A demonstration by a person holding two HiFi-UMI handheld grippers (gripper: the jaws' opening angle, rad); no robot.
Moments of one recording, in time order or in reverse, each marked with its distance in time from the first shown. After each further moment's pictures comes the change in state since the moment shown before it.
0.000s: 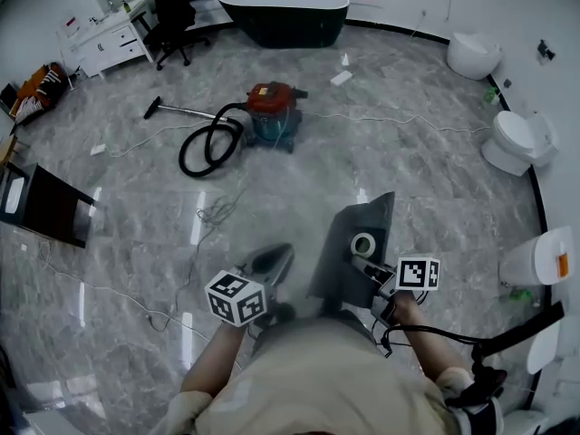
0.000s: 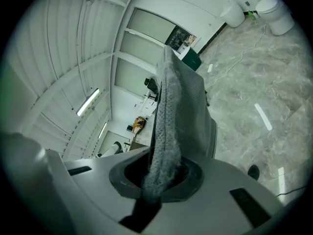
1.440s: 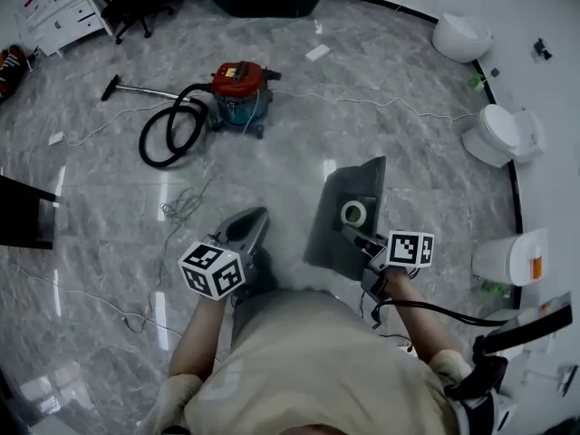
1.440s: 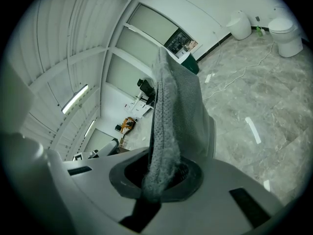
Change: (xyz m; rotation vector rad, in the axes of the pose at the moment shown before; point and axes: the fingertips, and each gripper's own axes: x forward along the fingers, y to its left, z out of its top) left arm 0.128 0.134 0.096 -0.065 -0.034 0.001; right arm 0.076 -0.037 0.172 -0.061 -0.010 -0.133
